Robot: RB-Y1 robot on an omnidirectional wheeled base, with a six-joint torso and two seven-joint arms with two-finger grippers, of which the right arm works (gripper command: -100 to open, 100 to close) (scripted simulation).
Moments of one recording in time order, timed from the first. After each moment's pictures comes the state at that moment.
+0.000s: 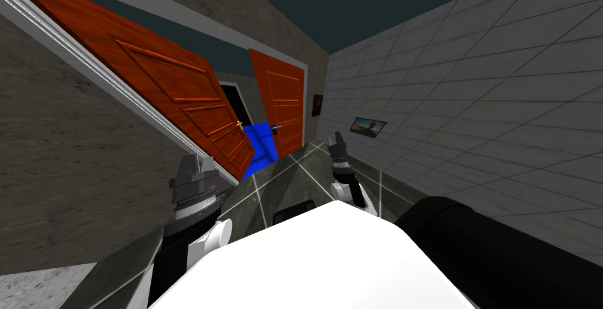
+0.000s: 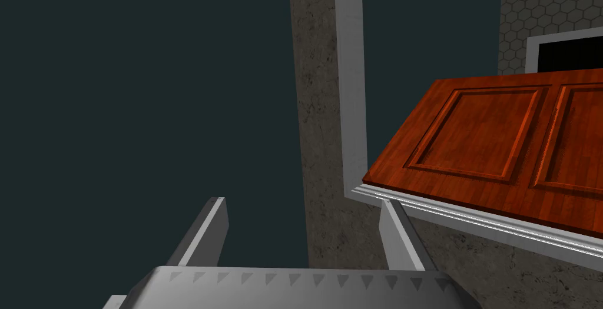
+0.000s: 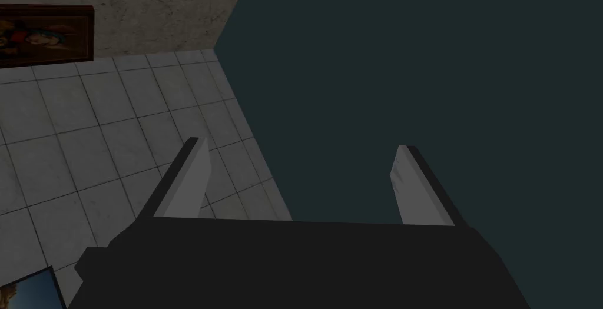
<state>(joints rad) 0.53 -0.03 0.02 -2.38 0.00 -0.41 0.08</state>
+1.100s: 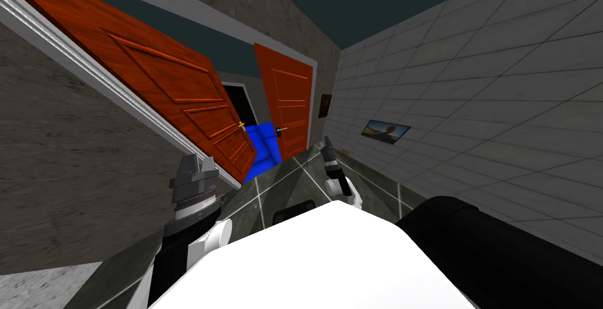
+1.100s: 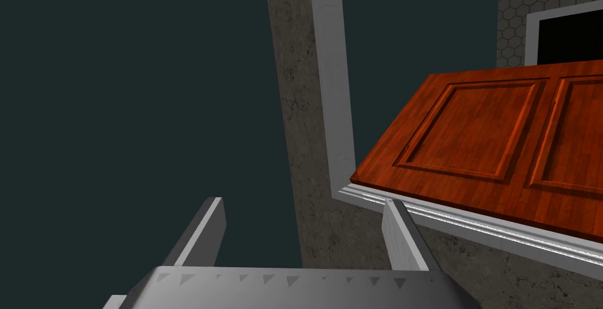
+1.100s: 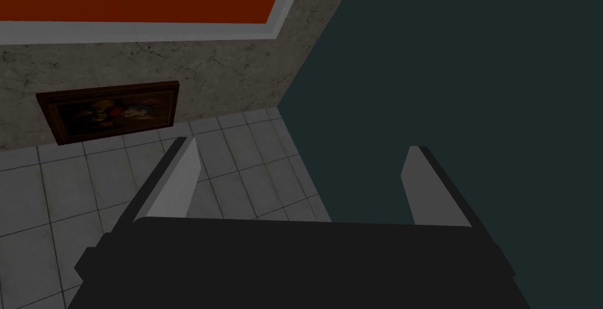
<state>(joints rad) 0.40 -0.07 0.03 -2.16 0.01 -0.39 0.04</state>
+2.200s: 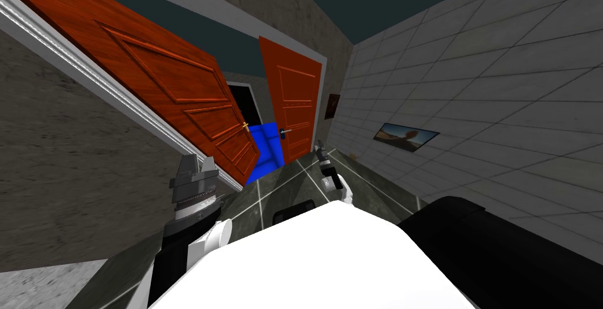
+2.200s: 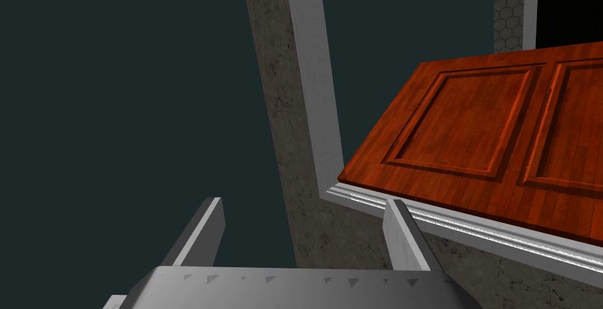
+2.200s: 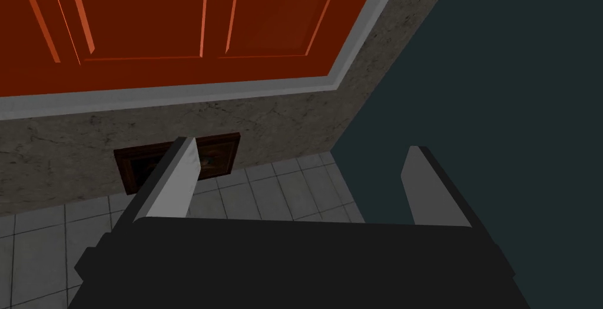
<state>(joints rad) 0.30 -0.09 0.05 -1.96 0.01 -0.37 0.01</state>
